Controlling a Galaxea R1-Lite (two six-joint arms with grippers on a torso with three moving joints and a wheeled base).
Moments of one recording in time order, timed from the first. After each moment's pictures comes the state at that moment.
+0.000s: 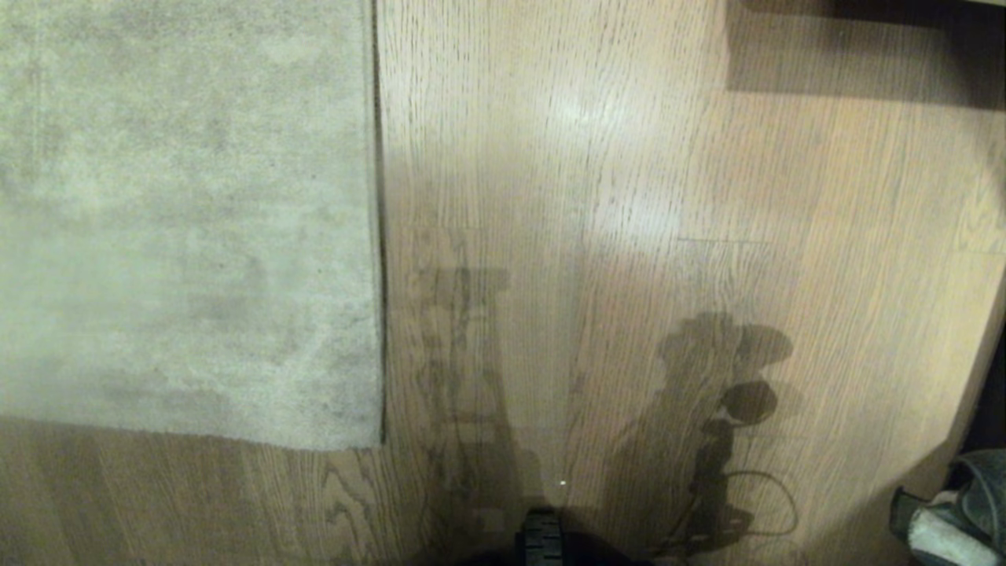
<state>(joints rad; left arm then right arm) 0.00 0.04 -0.22 0.01 0.05 -0.08 0.00 0.00 0.00 -0.01 -0.02 0.01</state>
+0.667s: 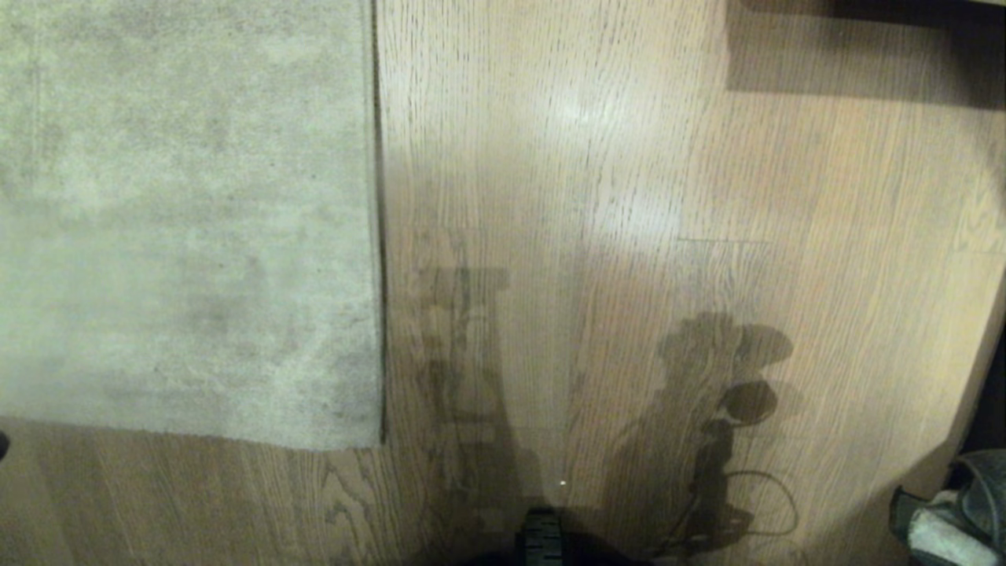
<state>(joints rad) -0.04 0.51 -0.48 0.00 -0.14 -0.01 0.00 0.00 0.00 -0.01 -0.02 0.01</state>
